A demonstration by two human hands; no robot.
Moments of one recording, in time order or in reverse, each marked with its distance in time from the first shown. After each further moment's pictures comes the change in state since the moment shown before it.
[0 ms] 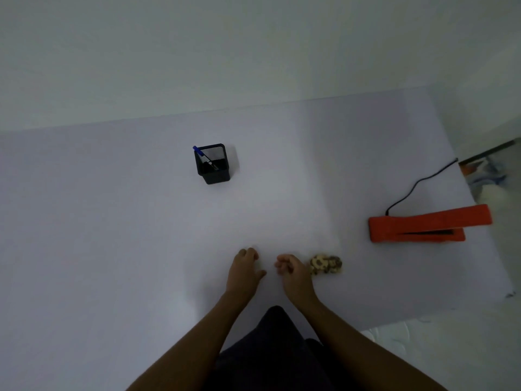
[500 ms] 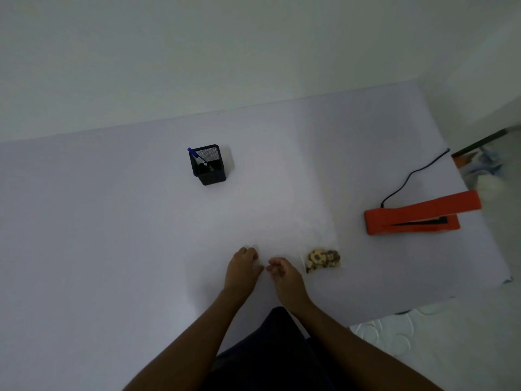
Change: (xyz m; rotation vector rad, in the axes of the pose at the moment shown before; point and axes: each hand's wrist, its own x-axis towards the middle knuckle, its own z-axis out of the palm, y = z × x) left_hand 0.003 -0.004 0.000 0.096 0.038 0.102; right_hand -0.014 0.011 0.019 -0.008 -0.053 -0.009
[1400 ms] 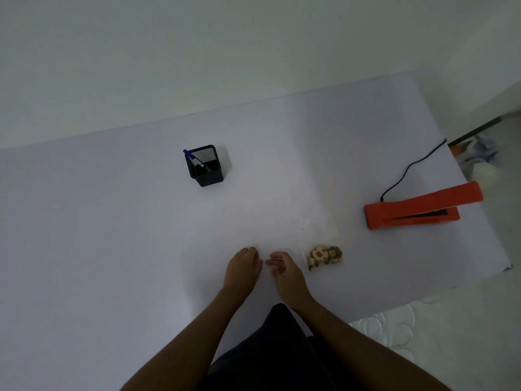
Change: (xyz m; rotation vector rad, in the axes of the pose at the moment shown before) left_hand 0.005 -0.007 -0.004 0.058 -0.001 0.071; right_hand 0.002 -0.008 0.004 0.066 0.011 0.009
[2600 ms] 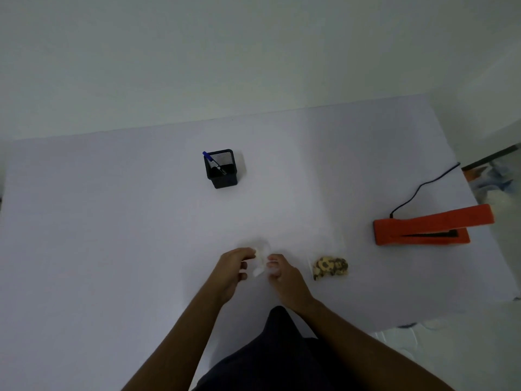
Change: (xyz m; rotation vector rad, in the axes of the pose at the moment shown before) left_hand -0.023 0.024 -0.088 -1.178 -0.122 -0.642; right_hand 0.000 -0.027 -0.005 -0.258 -0.161 -0.152
